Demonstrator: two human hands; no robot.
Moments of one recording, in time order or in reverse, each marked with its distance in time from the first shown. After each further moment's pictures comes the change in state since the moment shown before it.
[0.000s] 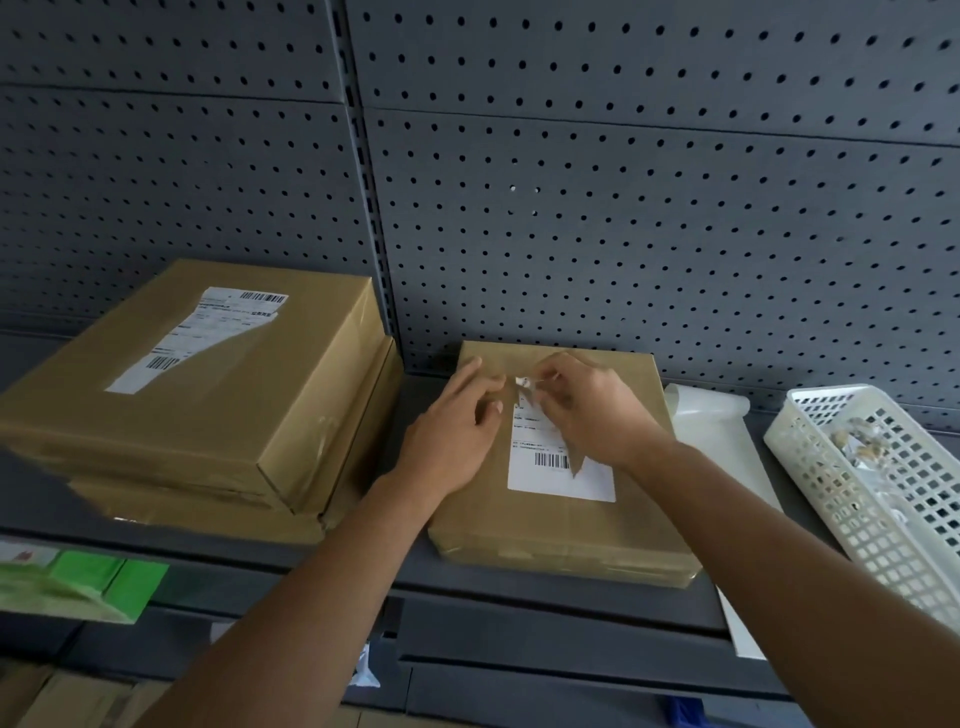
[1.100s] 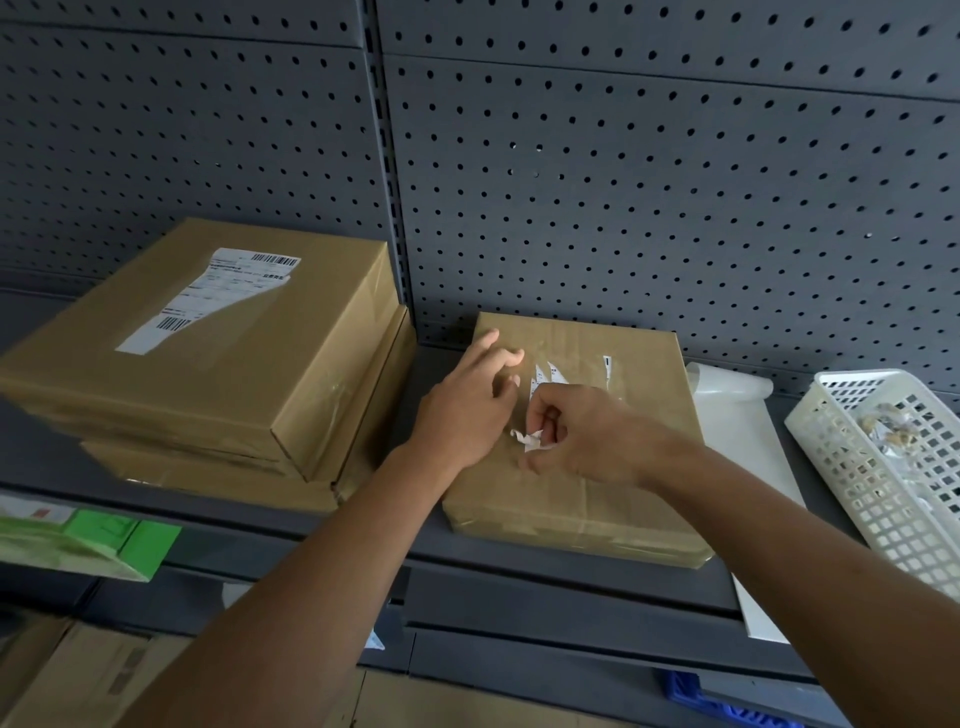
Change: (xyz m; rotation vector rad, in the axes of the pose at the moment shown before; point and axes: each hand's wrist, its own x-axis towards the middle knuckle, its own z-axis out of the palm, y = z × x) left_hand 0.003 -0.009 0.005 0.020 0.043 0.015; right_hand -0.028 -0.045 -0.003 0.139 -0.467 0.226
